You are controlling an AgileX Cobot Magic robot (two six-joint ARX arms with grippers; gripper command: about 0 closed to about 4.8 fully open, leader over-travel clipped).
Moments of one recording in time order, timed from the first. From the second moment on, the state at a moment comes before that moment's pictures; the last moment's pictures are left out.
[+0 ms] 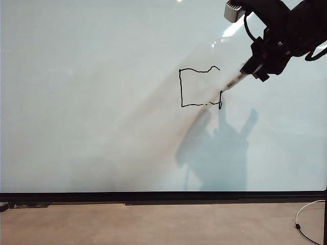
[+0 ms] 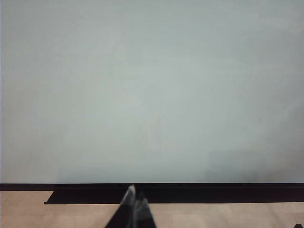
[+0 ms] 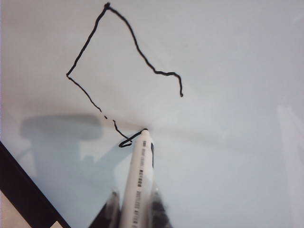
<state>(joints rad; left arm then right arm) 0.00 0.00 0.00 -0.03 0.00 -0.01 0.37 1.21 0.64 0.37 -0.01 -0.75</state>
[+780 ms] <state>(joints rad) 0.00 0.00 0.00 -0.03 0.00 -0.01 0.38 1.15 0.64 0.38 0.00 -0.75</state>
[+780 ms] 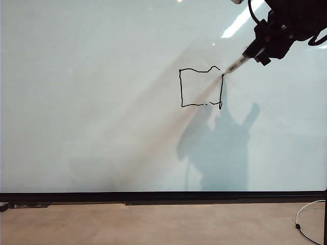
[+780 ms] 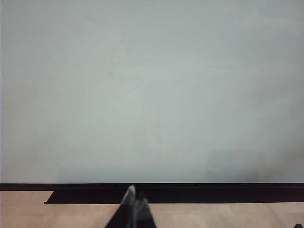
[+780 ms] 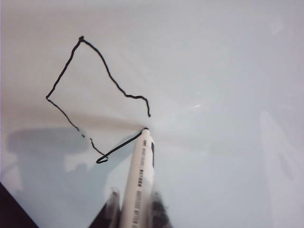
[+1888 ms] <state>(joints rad) 0.00 0.00 0.00 -0.03 0.00 -0.01 0.44 0.87 0.51 0.27 0.10 -0.60</state>
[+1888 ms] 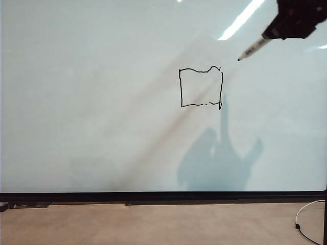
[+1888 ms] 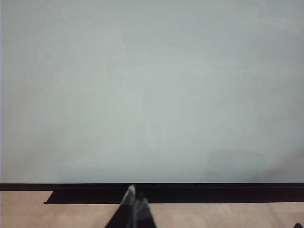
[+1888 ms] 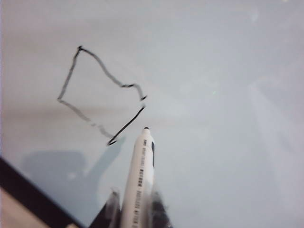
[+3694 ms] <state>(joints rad) 0.00 0.00 0.00 -0.03 0.00 -0.01 0.44 0.00 0.03 0.01 0.24 -0.19</state>
